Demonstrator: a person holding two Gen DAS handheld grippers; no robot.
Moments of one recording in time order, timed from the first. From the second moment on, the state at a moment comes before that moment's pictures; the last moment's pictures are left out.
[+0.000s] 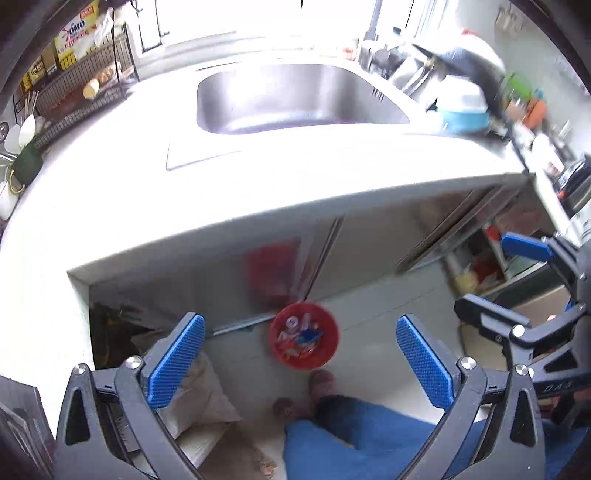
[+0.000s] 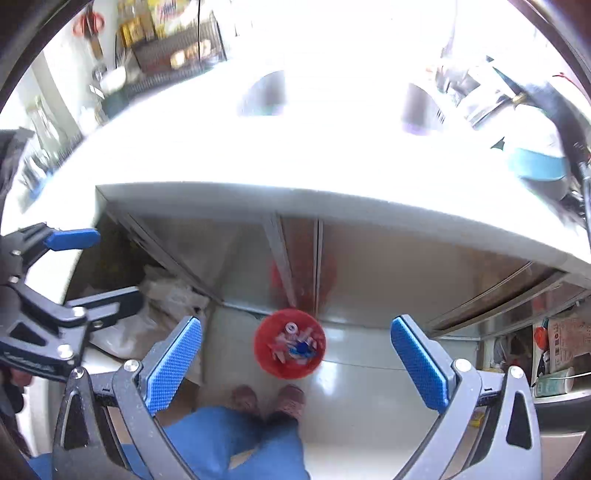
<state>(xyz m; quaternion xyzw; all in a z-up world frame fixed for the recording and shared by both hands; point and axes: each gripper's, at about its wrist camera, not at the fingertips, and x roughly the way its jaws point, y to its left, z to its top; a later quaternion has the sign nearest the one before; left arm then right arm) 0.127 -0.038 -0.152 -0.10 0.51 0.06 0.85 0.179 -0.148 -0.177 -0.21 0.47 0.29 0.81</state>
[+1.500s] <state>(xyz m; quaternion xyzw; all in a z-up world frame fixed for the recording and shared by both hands) 0.063 -0.070 0.025 0.03 0.36 -0.07 0.93 0.063 -0.172 -0.018 -0.12 0.32 0.11 0.93</state>
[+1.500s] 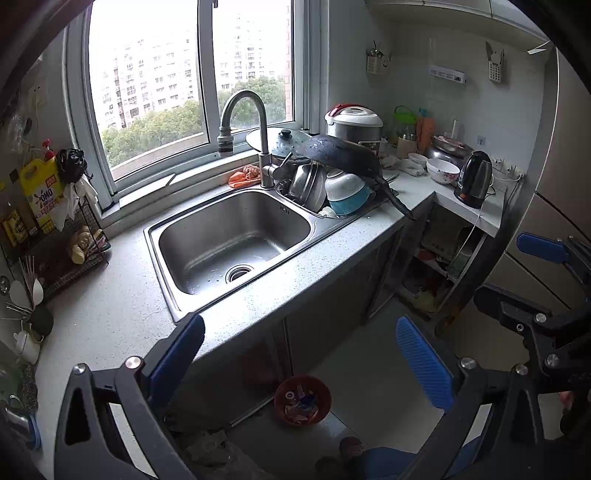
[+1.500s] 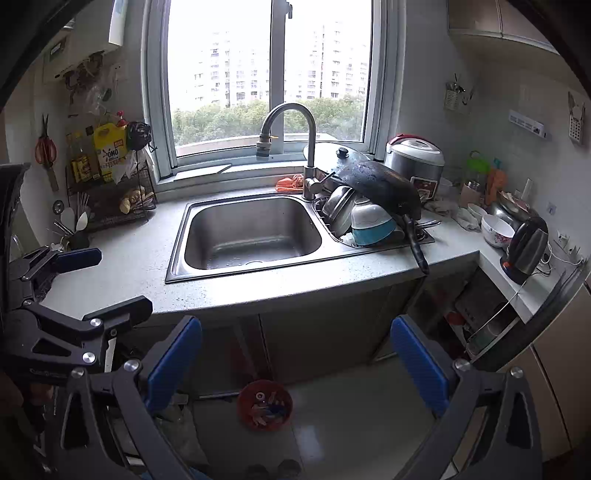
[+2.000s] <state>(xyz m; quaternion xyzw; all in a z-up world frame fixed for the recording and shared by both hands) 0.048 -0.076 0.025 0.04 0.36 -0.08 0.93 0.048 -0.170 -0.016 -0.12 0.32 0.11 0.93</state>
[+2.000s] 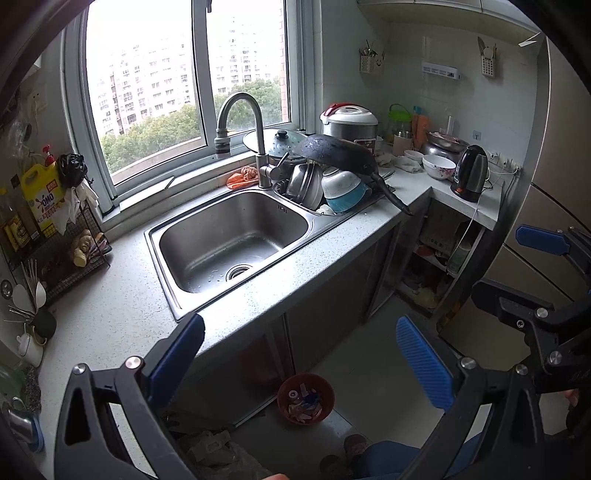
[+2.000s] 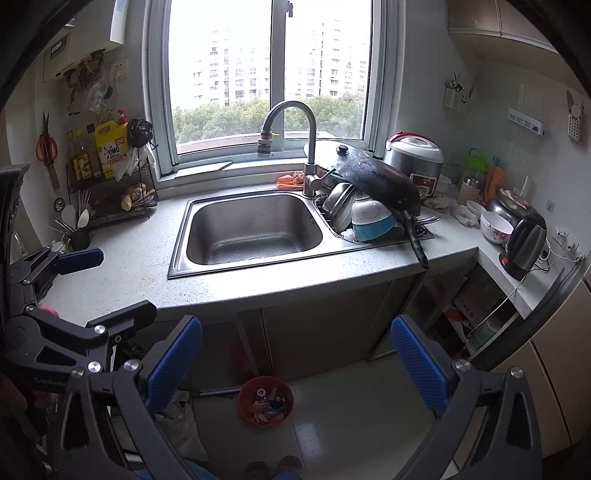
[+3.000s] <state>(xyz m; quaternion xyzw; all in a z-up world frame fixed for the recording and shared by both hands) 0.016 -0.071 0.021 0.04 0.36 -0.08 0.93 0.020 -0.166 -0.016 -0.10 0.31 0.10 0.94</state>
